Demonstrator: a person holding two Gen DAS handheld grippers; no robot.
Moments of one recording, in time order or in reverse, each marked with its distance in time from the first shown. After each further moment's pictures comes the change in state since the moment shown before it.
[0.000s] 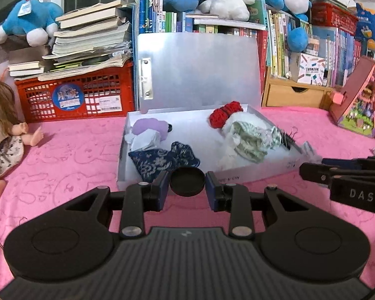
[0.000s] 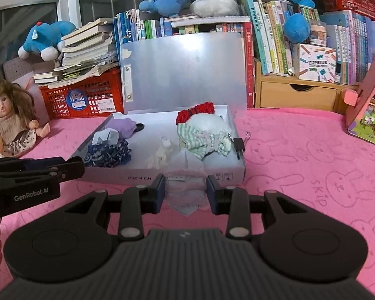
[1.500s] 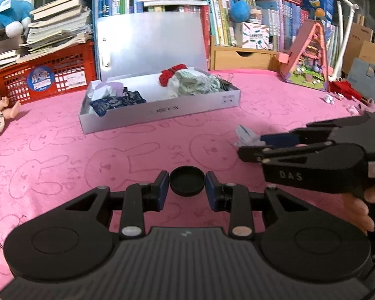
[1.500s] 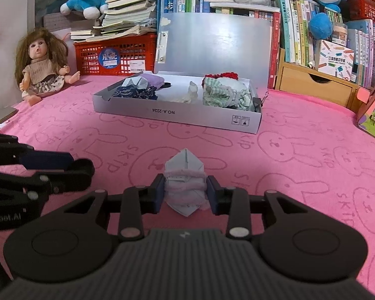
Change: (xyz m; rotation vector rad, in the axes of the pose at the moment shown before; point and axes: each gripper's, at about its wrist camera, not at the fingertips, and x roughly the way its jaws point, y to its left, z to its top) left arm -0.068 -0.040 -0.102 0.111 0.037 -0.130; right arm -0.033 0.009 -0.085 -0.183 0.023 0.058
